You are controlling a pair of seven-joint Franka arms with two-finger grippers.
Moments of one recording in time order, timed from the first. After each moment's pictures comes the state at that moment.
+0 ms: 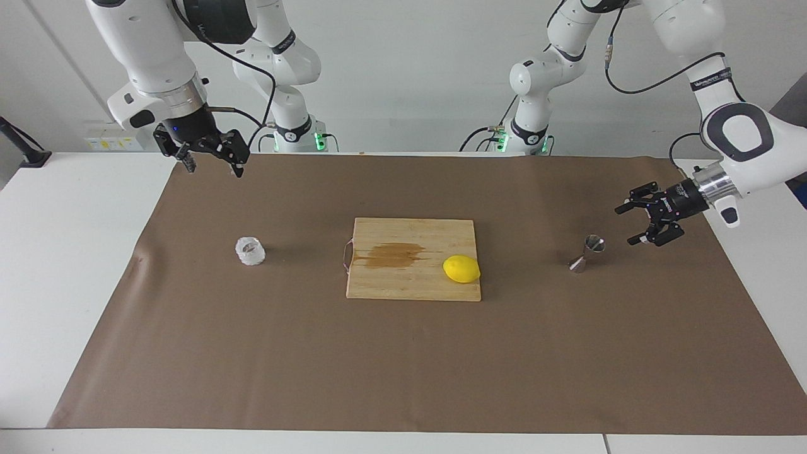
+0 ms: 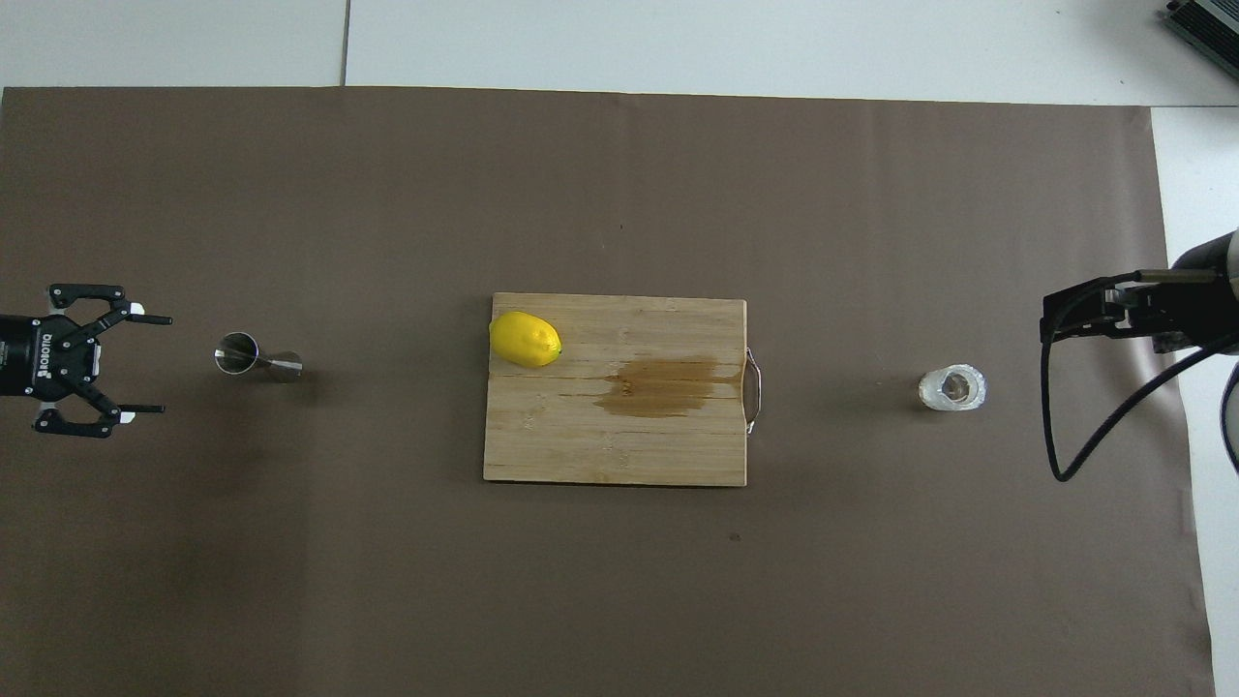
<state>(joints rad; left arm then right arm) 0.41 0.15 -0.06 -1.96 -0.71 1.74 -0.85 0.03 -0.03 -0.01 -1.62 -0.03 1.56 0.13</state>
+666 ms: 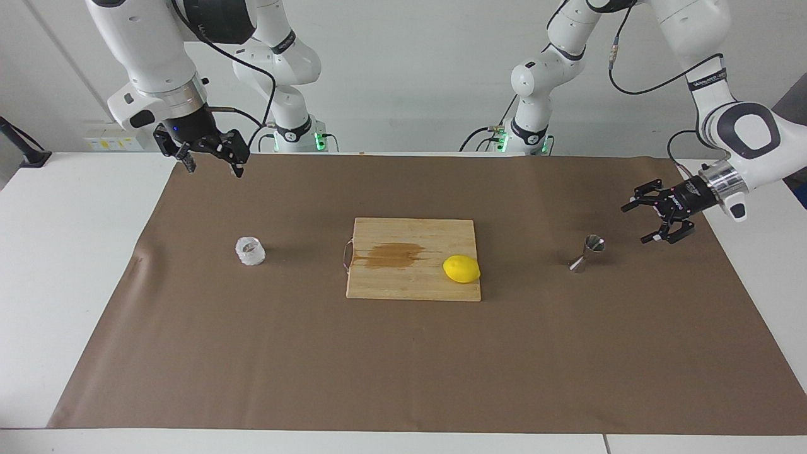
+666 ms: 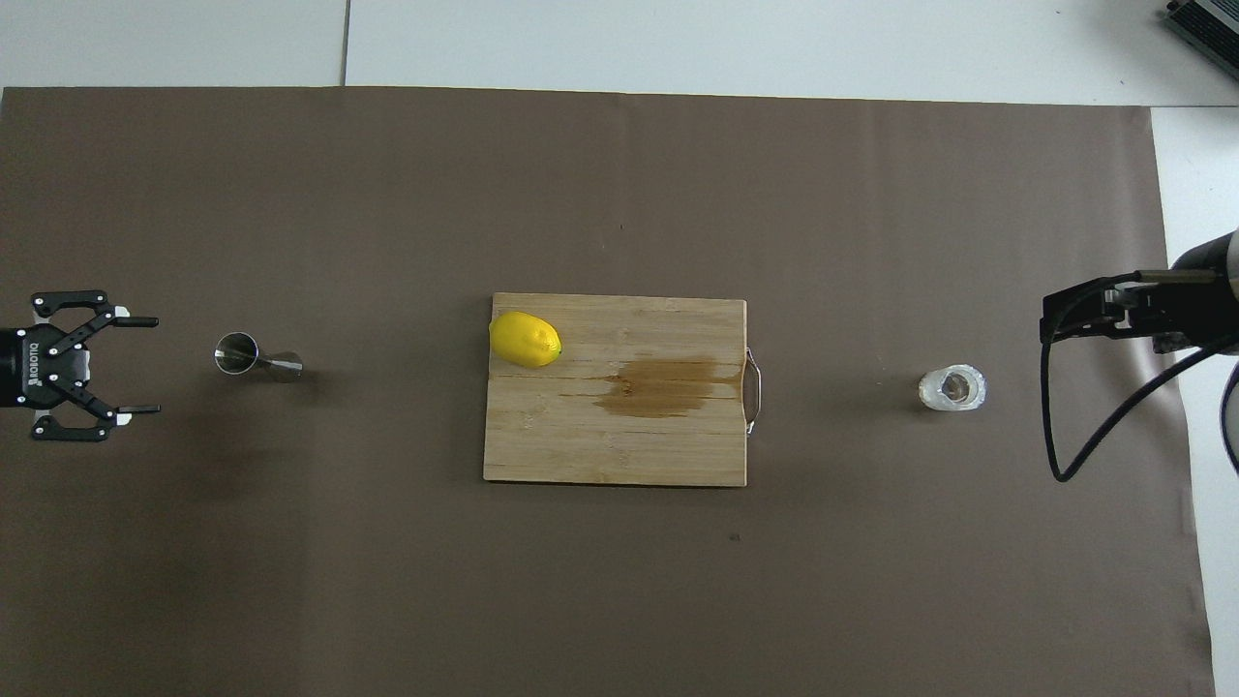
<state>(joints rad) 0.55 0.15 -0.05 -2.00 -0.80 1.70 -0.89 0.03 -0.03 -0.01 -1.62 -0.03 1.56 0.13</state>
